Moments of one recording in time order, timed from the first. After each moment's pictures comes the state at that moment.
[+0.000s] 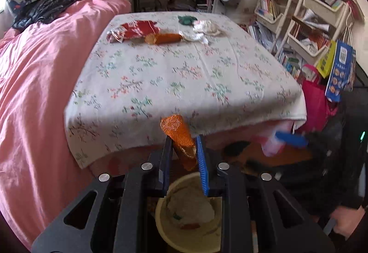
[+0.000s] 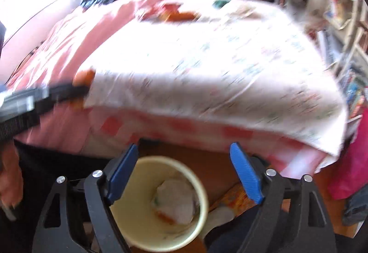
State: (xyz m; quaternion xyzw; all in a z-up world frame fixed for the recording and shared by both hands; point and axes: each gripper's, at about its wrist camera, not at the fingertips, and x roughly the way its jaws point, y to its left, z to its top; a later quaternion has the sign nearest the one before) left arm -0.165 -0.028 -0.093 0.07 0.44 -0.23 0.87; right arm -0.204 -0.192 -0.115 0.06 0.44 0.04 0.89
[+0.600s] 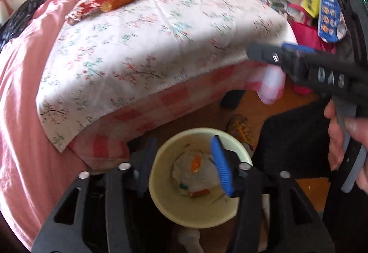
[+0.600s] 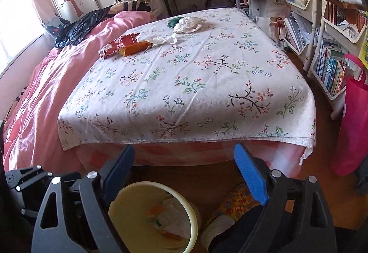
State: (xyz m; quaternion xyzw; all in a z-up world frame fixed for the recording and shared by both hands) left arm -0.200 -0.067 -0.133 0.18 0.50 -0.25 0.81; right arm -0.210 -0.236 -0.109 0.15 0.41 -0.03 0.90
